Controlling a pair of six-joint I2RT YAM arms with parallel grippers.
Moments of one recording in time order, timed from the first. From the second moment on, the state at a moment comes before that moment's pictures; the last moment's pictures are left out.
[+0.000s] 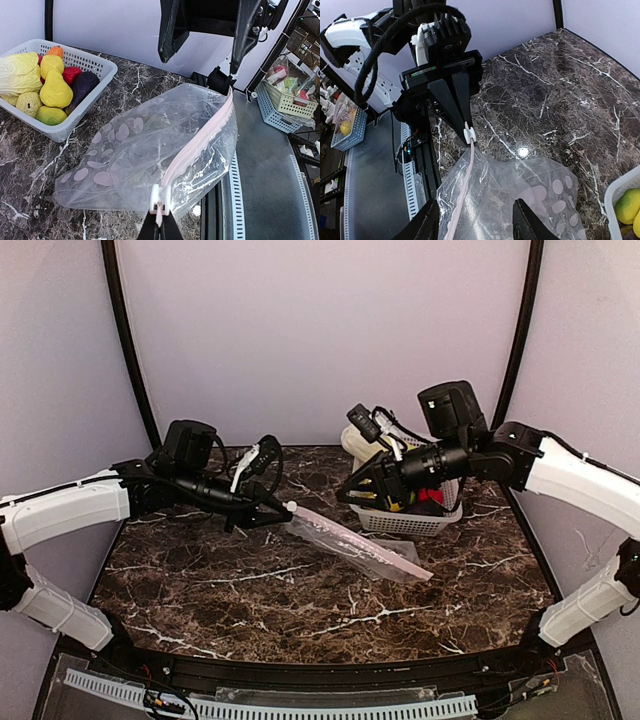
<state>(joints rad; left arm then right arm) -0.69 1.32 1.05 -0.27 0.78 0.10 0.87 1.36 1.35 -0.51 -0.51 0.10</state>
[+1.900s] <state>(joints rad) -0.71 1.31 1.01 -0.14 0.79 0.01 0.96 1.47 1.28 -0.24 -0.50 0.17</state>
